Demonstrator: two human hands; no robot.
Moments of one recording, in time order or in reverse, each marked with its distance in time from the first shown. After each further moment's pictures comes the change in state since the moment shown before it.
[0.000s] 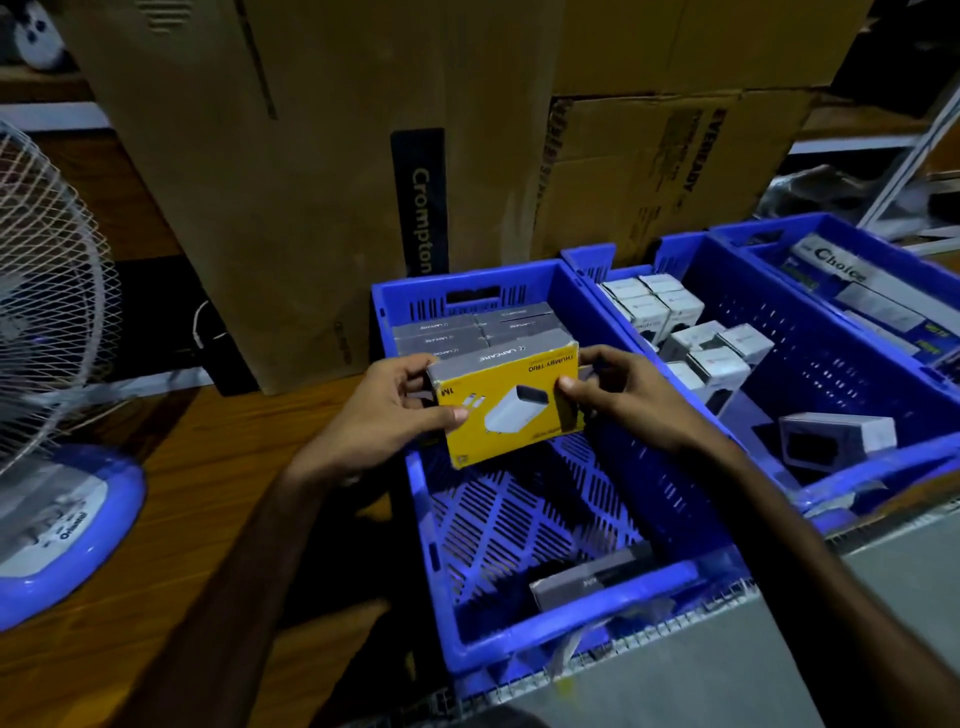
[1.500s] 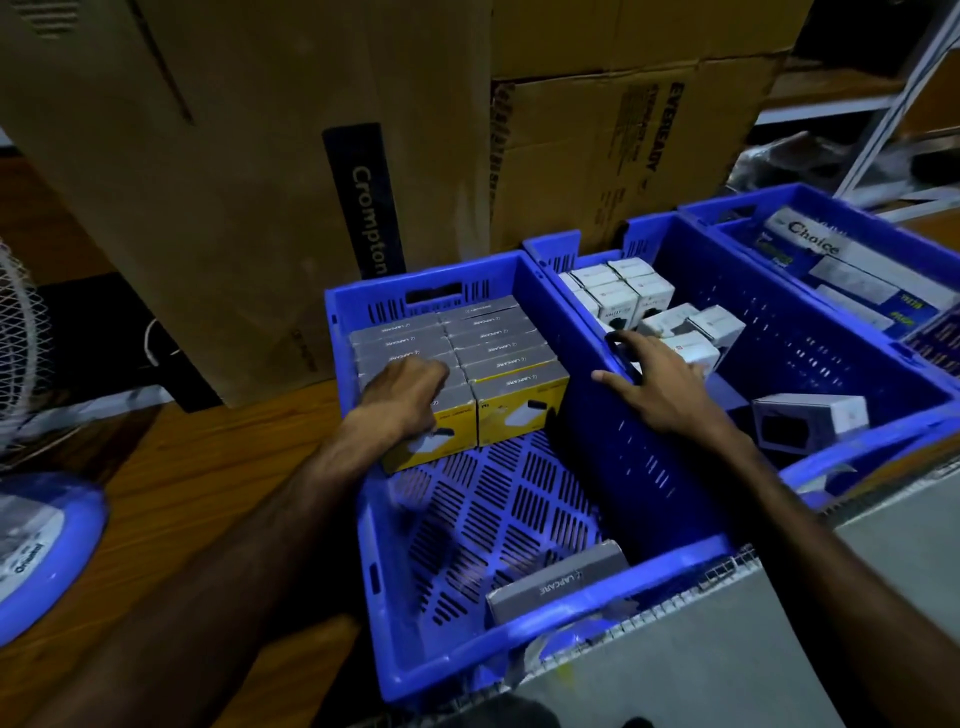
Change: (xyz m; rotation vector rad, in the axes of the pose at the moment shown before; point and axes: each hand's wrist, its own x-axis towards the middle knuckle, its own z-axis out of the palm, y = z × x) left_hand 0.107 -0.046 0.031 1.483 -0.092 -0.108; right_hand 0.029 0.097 -0.086 -0.722 0.261 0.049
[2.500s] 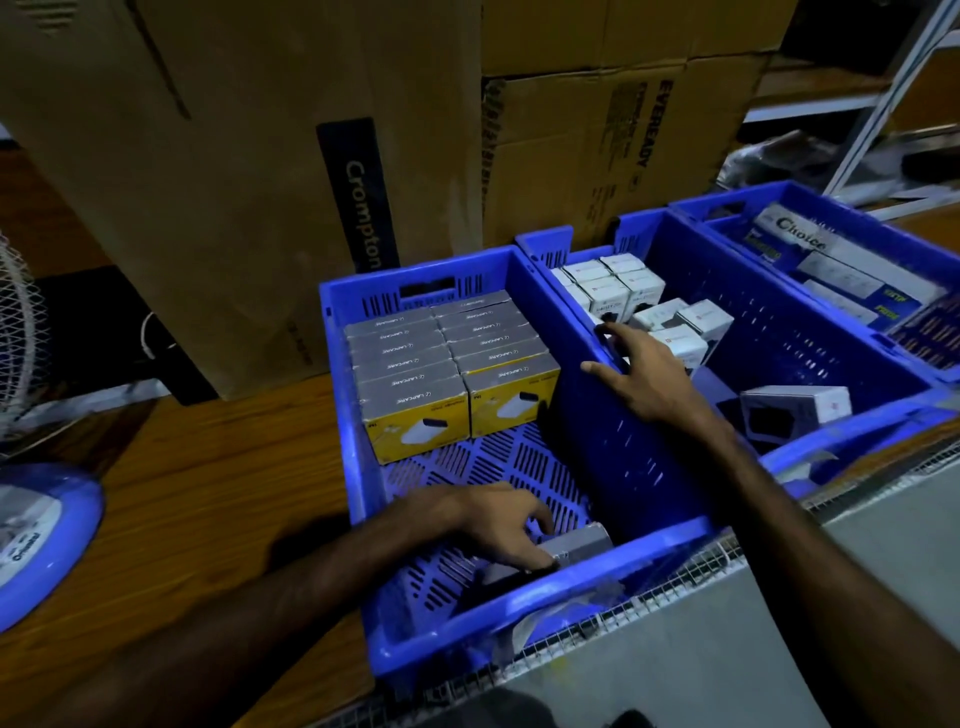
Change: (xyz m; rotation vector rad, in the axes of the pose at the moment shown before) left_hand -0.079 0.113 0.029 -0.318 -0.715 0.384; right_hand 0.001 0.000 -0.001 0.006 0.003 -0.027
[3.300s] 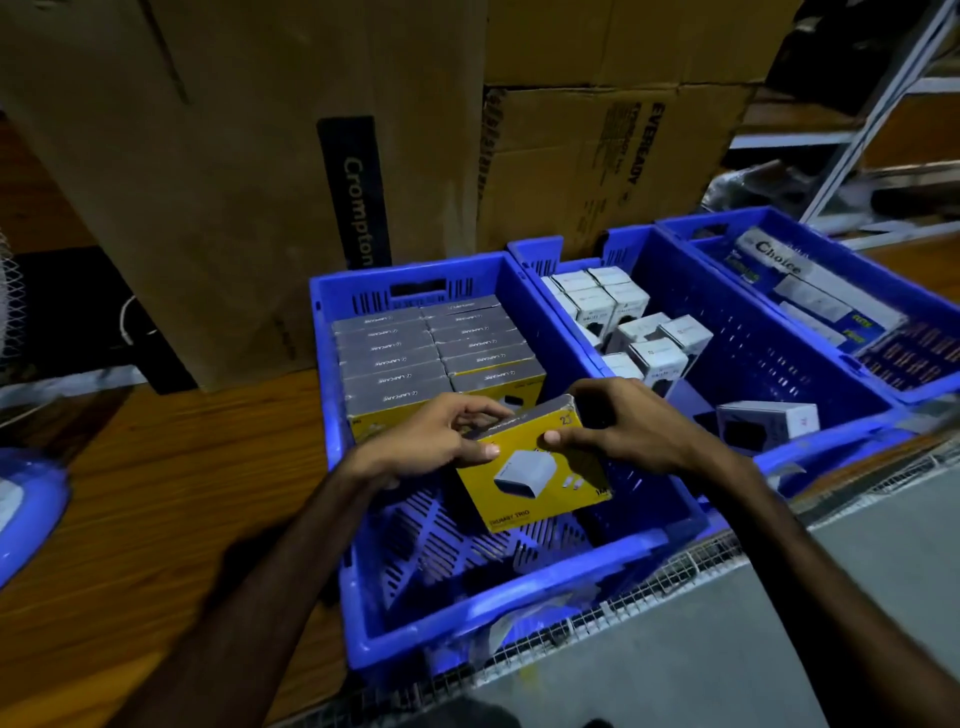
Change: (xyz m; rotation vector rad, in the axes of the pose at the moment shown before) left_hand -0.025 -0.041 -0.036 -0.852 0.524 0.199; right_hand -0.067 -0.059 -0.044 0.056 -0.302 -0.204
